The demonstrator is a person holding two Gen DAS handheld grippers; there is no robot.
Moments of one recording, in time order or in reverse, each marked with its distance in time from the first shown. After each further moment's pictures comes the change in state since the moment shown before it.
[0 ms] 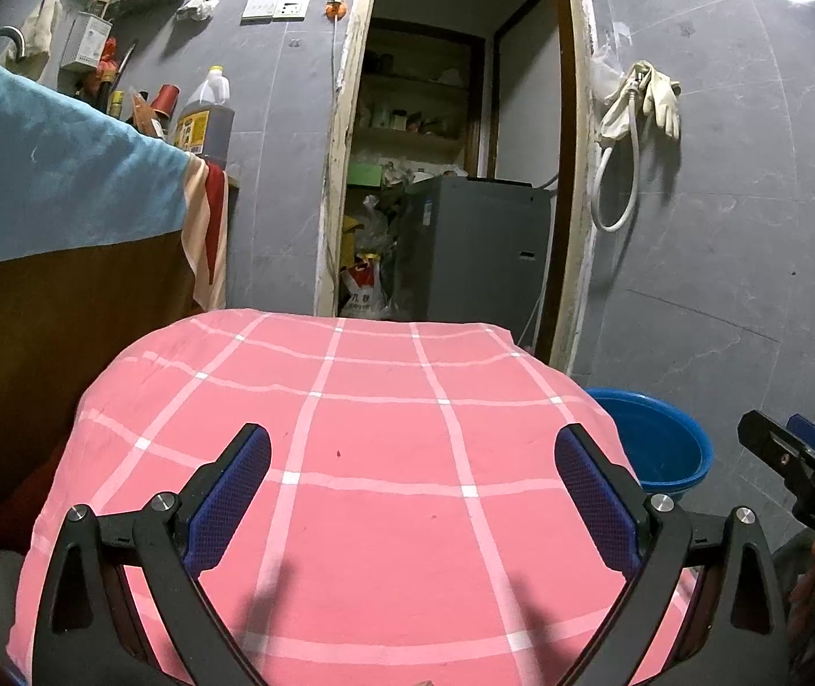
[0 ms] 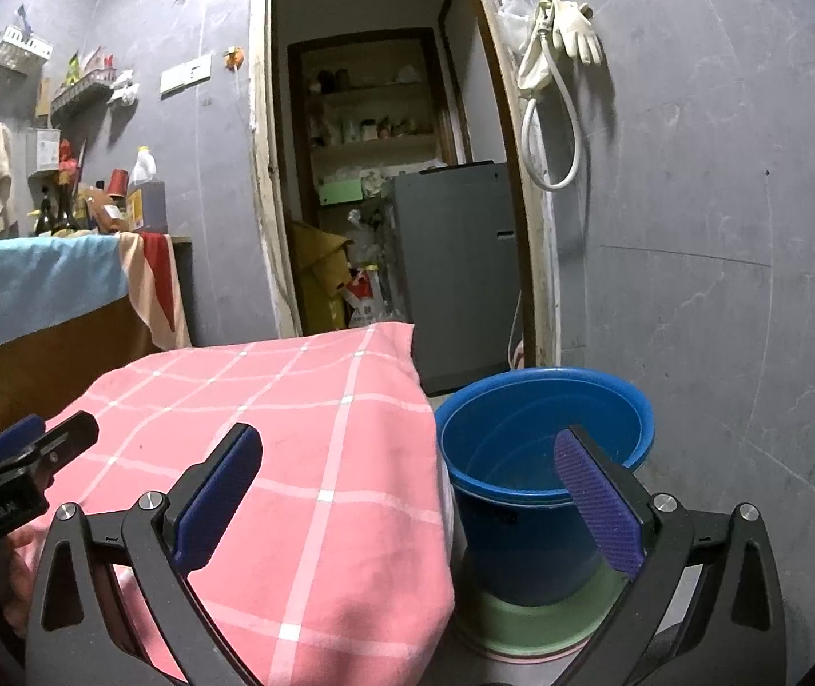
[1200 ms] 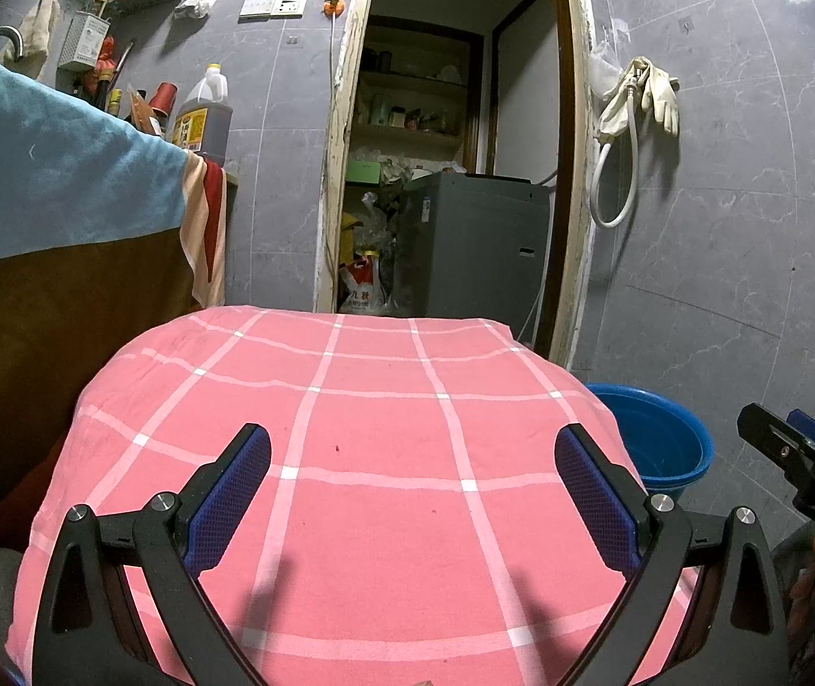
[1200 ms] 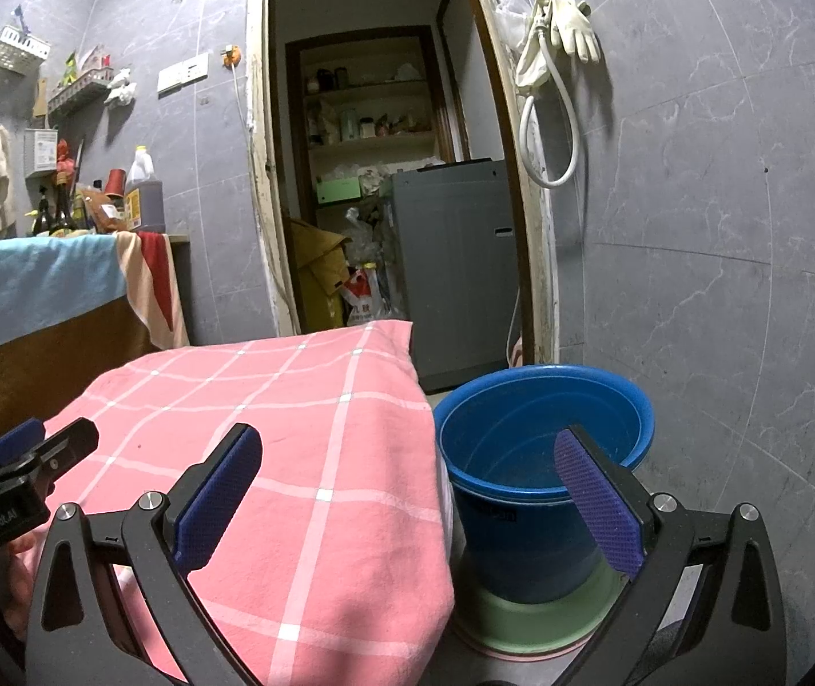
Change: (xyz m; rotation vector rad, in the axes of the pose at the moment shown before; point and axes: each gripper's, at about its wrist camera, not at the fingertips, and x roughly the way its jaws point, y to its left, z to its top) left arm 0.001 -0.002 -0.001 0.002 0.001 0.001; right arm 0.000 -0.001 0.000 0.002 0.002 0.000
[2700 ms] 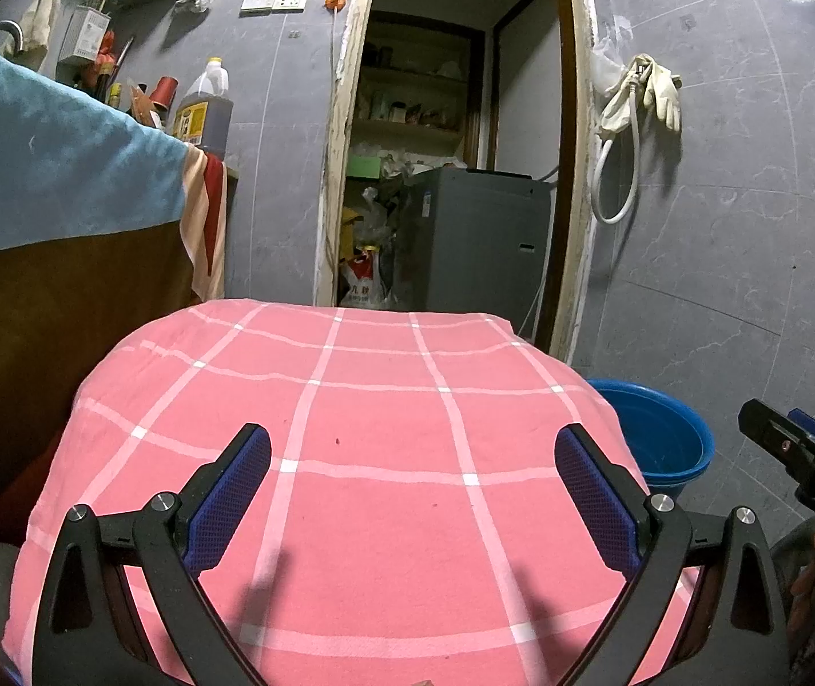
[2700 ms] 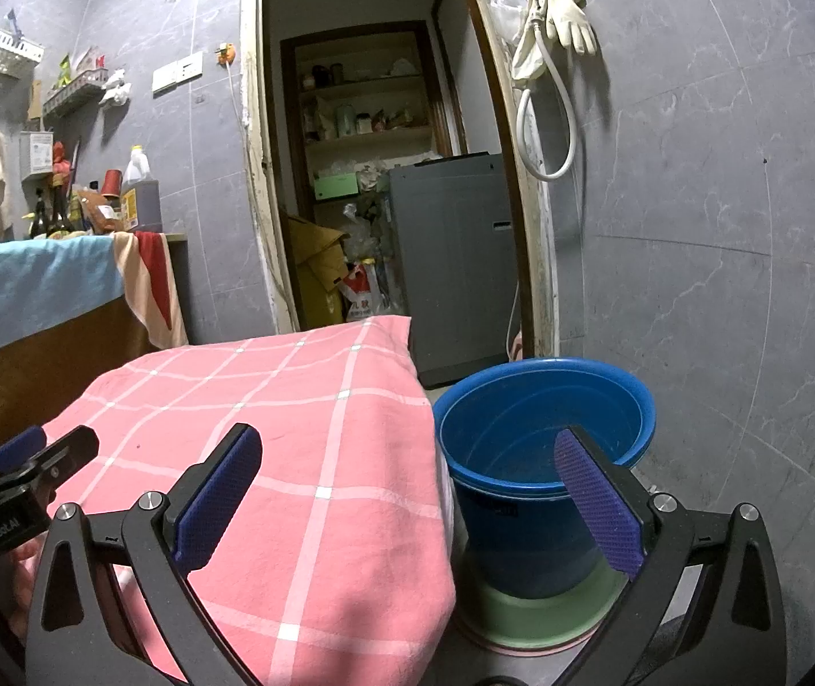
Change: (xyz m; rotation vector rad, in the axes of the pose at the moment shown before) left arm 0.000 -0.002 -0.004 -0.007 0.008 0.002; right arm 0.000 0.000 0.001 0.003 0.003 -0.001
